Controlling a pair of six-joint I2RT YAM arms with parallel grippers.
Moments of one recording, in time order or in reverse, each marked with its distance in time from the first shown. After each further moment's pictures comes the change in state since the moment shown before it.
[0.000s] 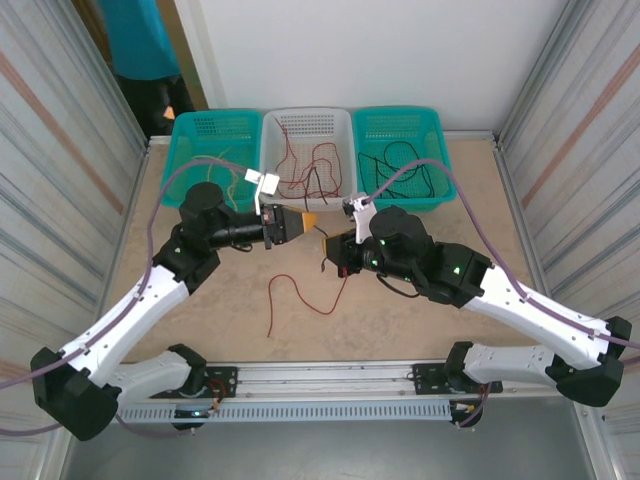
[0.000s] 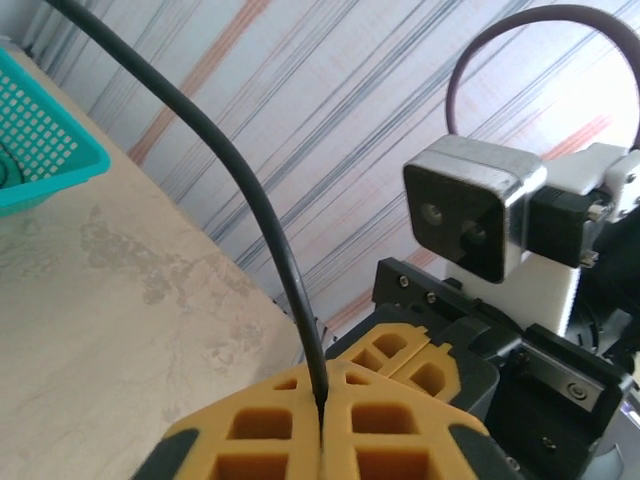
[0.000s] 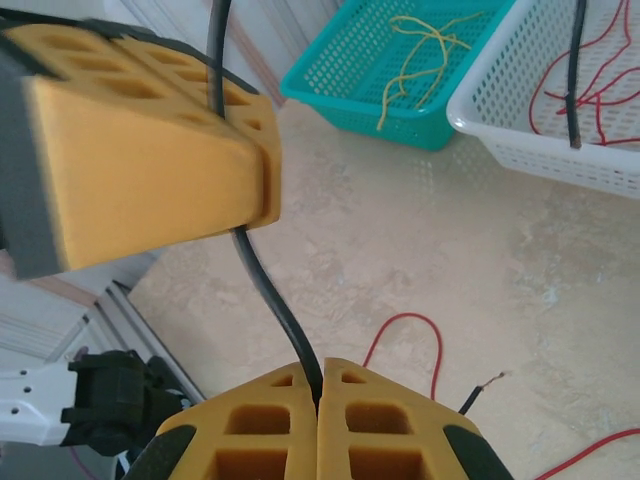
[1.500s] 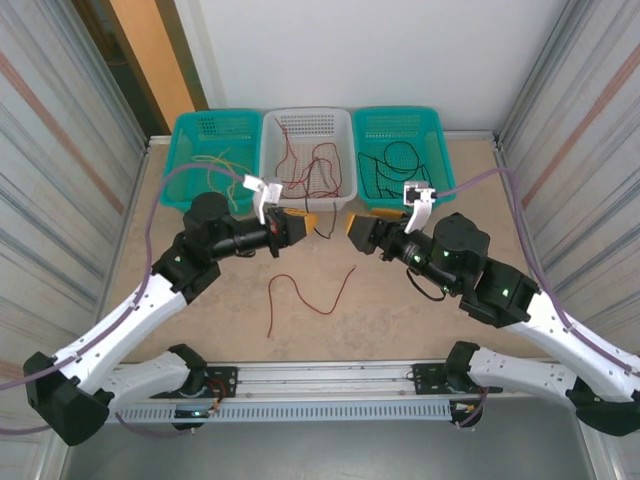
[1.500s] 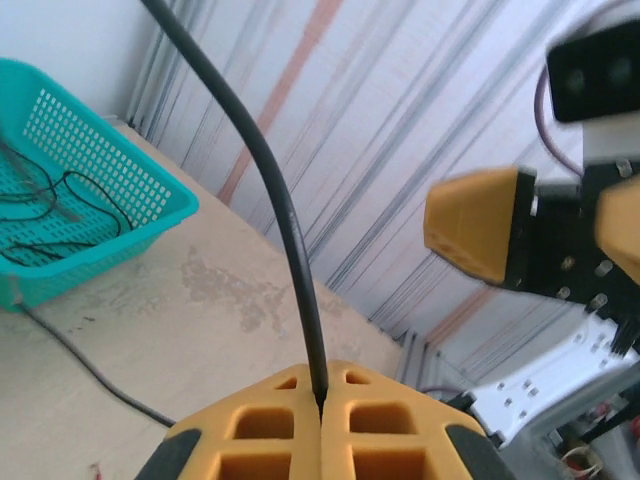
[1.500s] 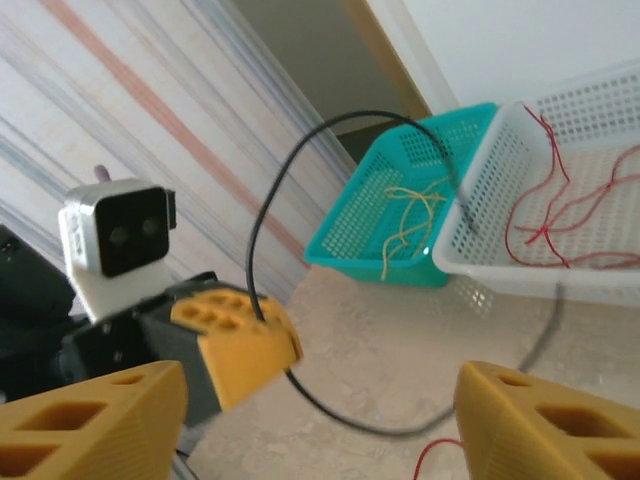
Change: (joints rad) left arm -0.059 -0.045 -0.031 -0.024 -0.197 0.180; right arm -0.067 -0.243 -0.111 0.167 0.110 0.122
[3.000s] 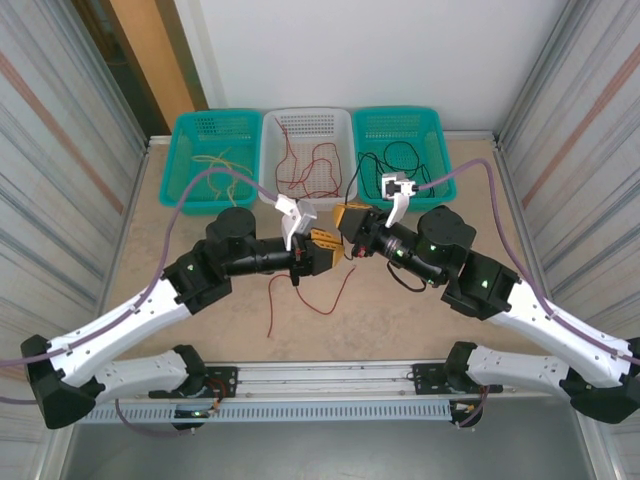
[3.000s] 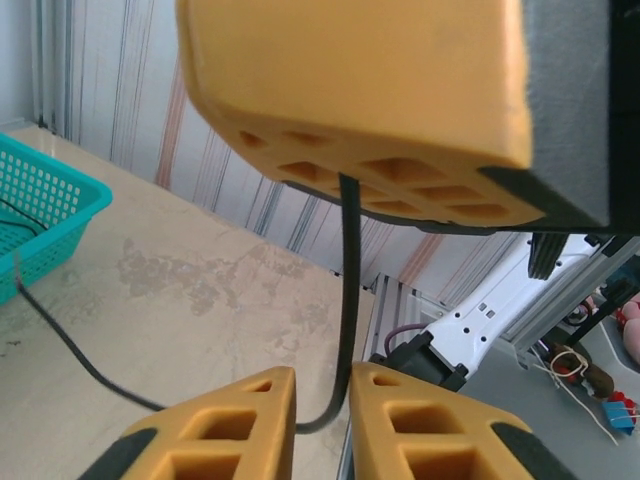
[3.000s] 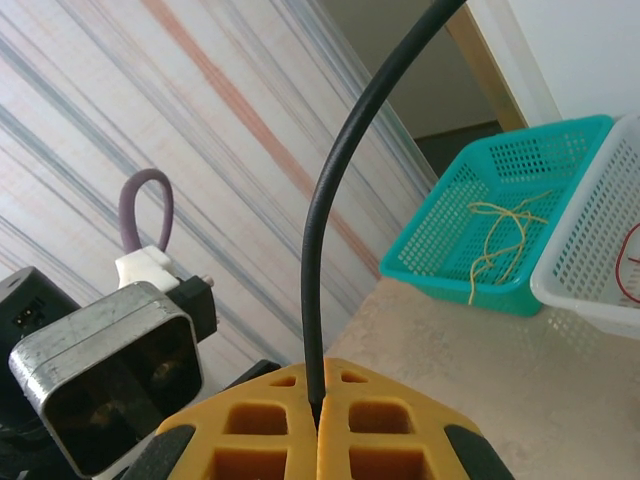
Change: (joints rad) left arm -0.296 0.023 0.085 -0.121 -0.153 0.220; right arm 0.040 0.096 0.028 0.190 -0.082 -0.011
